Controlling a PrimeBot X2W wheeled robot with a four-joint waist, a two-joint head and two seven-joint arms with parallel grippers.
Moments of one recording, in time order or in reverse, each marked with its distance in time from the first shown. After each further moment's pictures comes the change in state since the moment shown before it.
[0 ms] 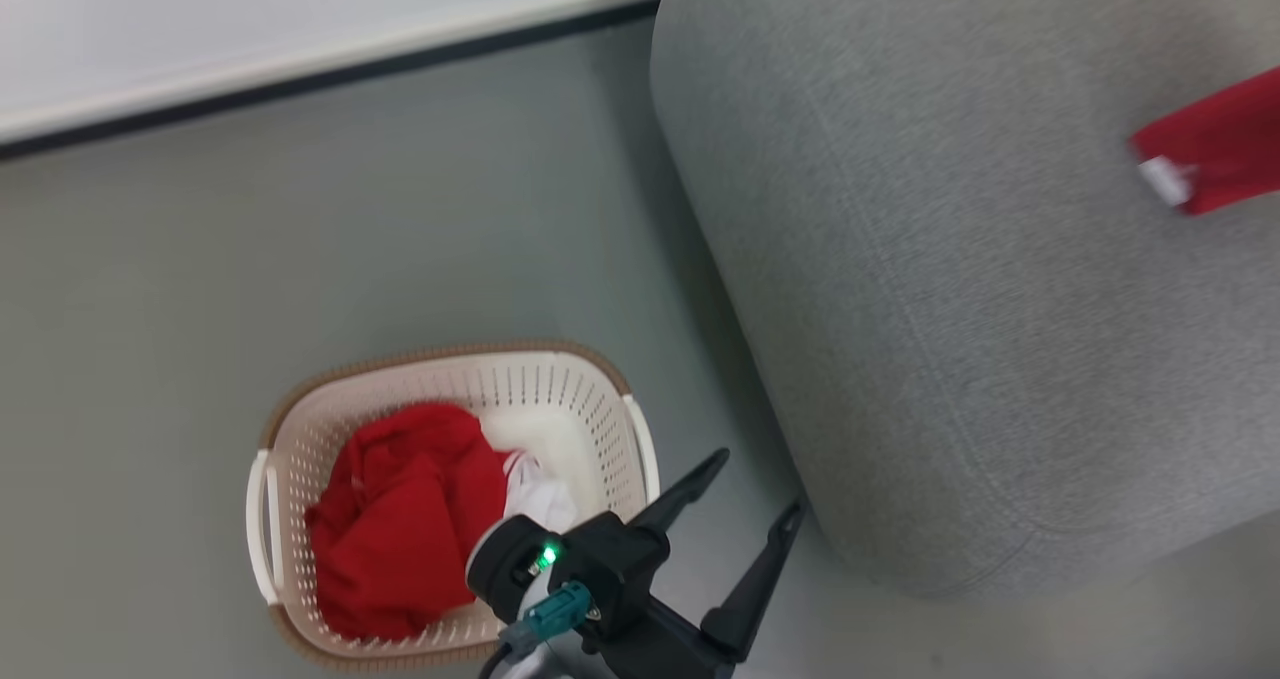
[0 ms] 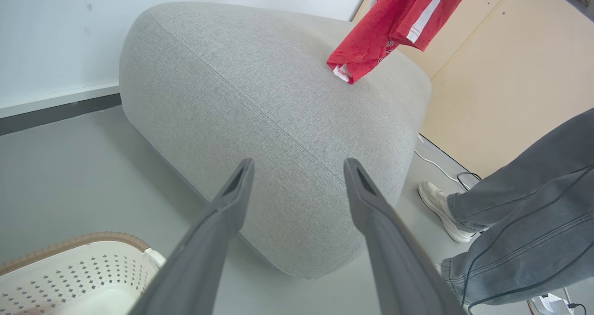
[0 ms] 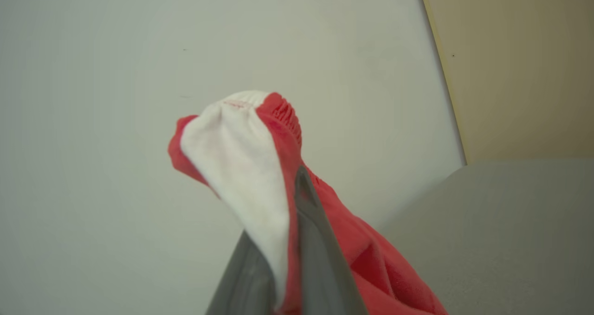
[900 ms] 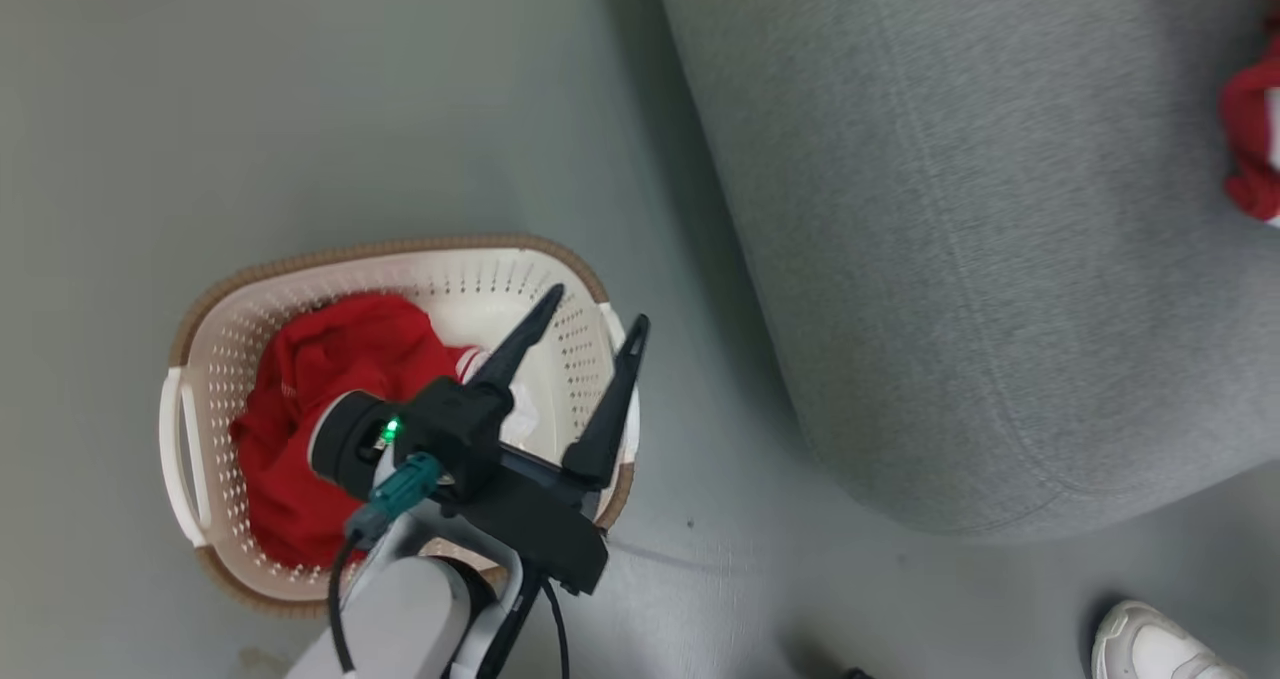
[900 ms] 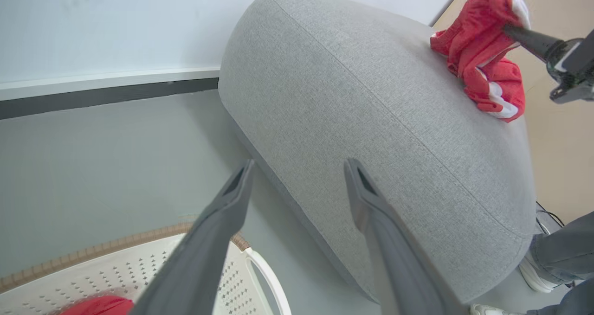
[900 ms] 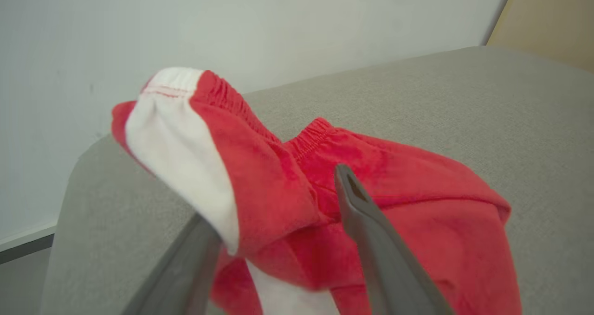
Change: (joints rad) left arm -0.134 0.072 0.180 0.026 0.038 0.034 -0.032; right arm 0.036 0.083 0.236 0.290 -0.200 0.101 -0.073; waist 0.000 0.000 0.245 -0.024
